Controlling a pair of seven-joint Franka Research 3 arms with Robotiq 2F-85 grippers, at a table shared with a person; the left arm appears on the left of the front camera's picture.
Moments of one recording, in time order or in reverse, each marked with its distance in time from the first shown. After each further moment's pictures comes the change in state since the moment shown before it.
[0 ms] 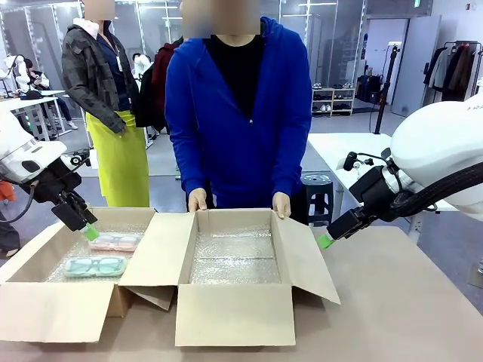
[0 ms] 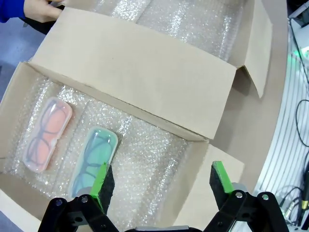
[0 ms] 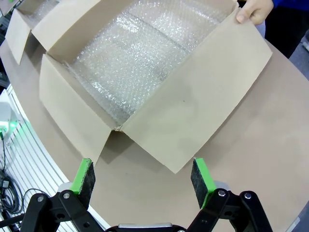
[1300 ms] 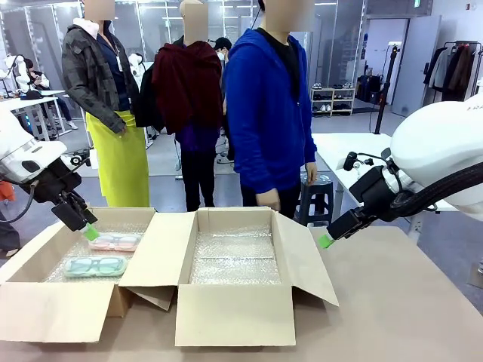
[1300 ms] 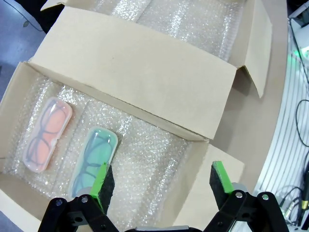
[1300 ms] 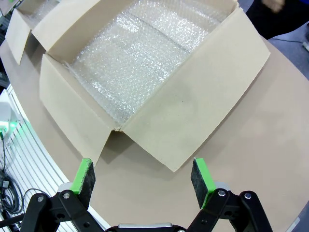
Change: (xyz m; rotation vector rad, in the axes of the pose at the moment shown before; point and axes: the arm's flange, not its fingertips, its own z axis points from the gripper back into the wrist) left arm 0.000 0.000 0.000 0.000 0.000 0.000; right arm 0.000 0.000 0.000 0.000 0.000 0.000
